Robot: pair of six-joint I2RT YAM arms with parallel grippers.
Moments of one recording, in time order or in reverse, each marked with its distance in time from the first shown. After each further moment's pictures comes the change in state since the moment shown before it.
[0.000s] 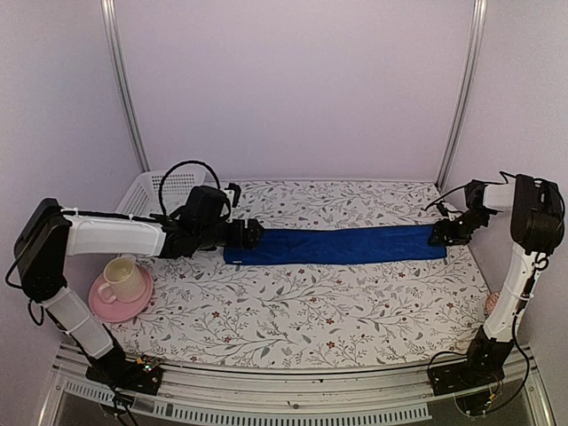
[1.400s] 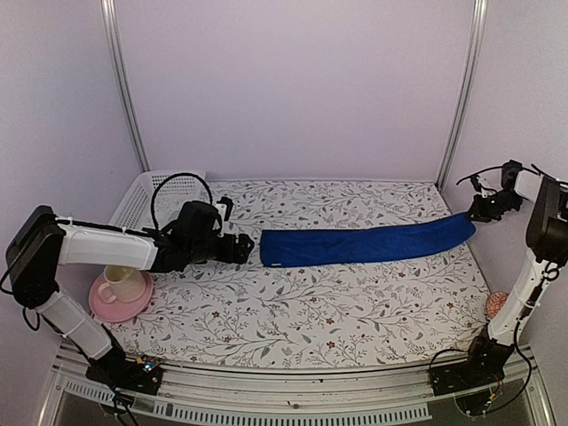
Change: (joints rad) left arm -0.001 -0.084 -0.160 0.051 -0.050 0.055; right arm -0.196 -0.116 0.148 -0.093 -0.067 -0.028
